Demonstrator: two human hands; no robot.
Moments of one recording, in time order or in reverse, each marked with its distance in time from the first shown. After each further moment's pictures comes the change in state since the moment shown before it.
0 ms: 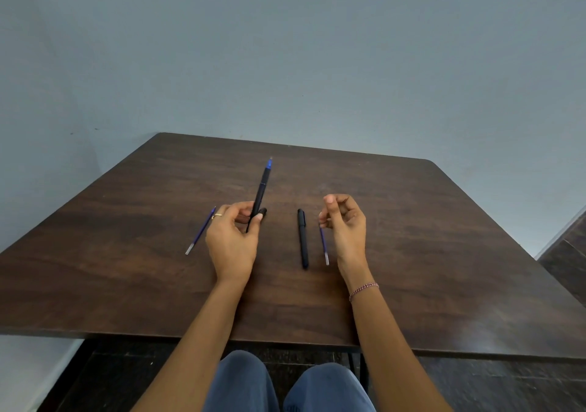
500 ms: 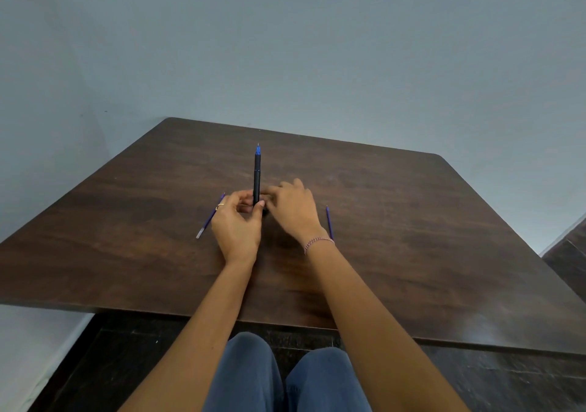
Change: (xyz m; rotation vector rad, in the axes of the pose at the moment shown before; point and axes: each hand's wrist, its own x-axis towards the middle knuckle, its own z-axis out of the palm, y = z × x) left_hand 0.001 0.002 -0.004 -0.014 0.058 -0.148; right_hand 0.023 0.017 0.086 -1.266 -0.476 -0.297
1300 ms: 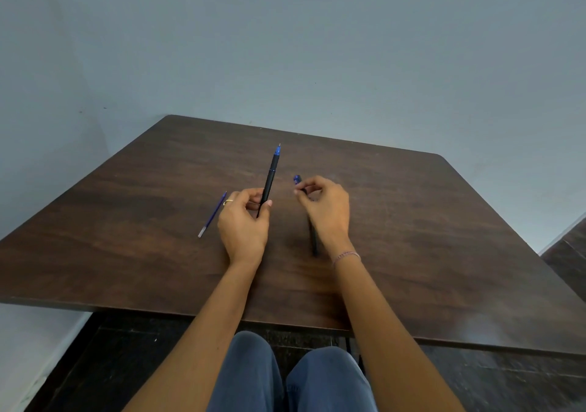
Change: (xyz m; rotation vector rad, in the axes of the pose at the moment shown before) left_hand -0.001 -0.002 0.003 0.022 -0.057 0.053; right_hand -0.025 0.023 -0.023 0.444 0.305 0.330
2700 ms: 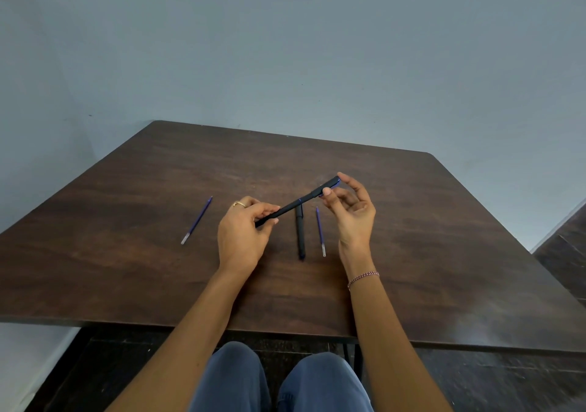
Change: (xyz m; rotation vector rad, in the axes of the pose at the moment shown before) left_hand -0.005 0.002 0.006 0.176 -0.277 0.243; right_hand -0.012 0.041 -0.037 0.998 0.170 0.122
